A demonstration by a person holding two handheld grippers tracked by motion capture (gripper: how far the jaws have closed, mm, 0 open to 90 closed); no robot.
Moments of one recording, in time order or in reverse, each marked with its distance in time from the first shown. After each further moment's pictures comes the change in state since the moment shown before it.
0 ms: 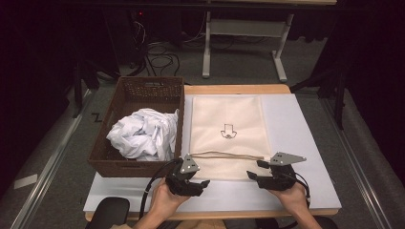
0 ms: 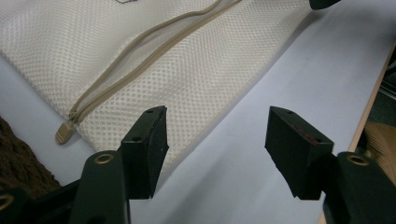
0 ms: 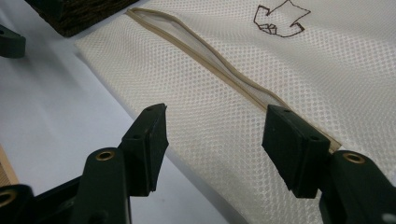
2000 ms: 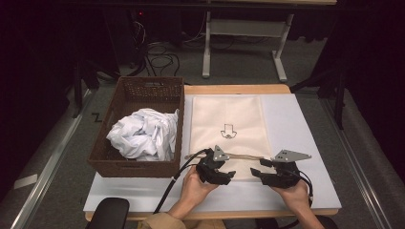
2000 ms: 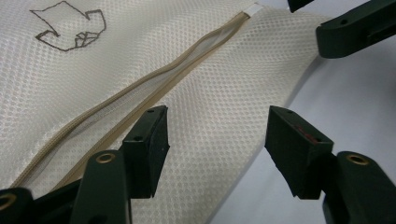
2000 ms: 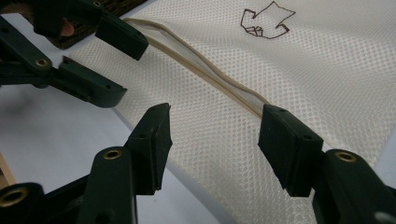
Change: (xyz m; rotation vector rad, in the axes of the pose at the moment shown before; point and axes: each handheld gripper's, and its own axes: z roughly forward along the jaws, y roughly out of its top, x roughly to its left) left arm -0.014 0.048 0.078 -0.011 -0.028 0.014; right arm -0.010 0.001 -0.006 -0.013 -0.003 0.047
